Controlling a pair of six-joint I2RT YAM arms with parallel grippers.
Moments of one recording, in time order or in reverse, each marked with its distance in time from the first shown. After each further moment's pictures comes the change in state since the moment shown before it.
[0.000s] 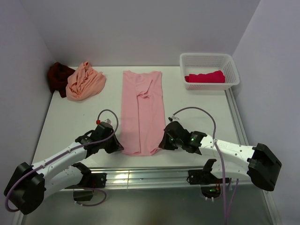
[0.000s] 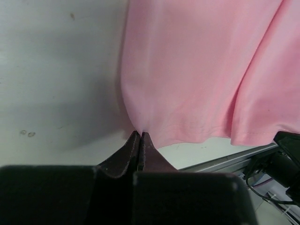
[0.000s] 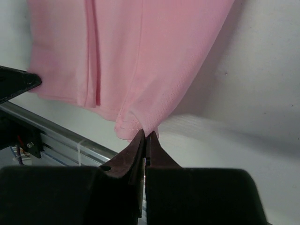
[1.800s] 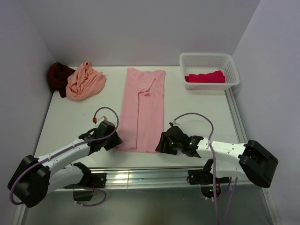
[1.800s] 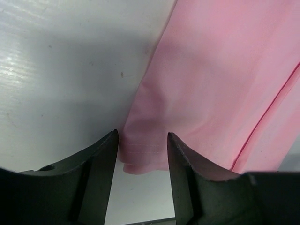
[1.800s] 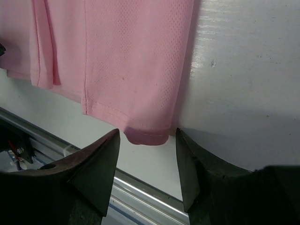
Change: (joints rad) left arm 0.004 0.093 0.029 0.027 -0.223 -0.024; right arm -0.006 0.062 -0.133 0.188 -0.044 0.065
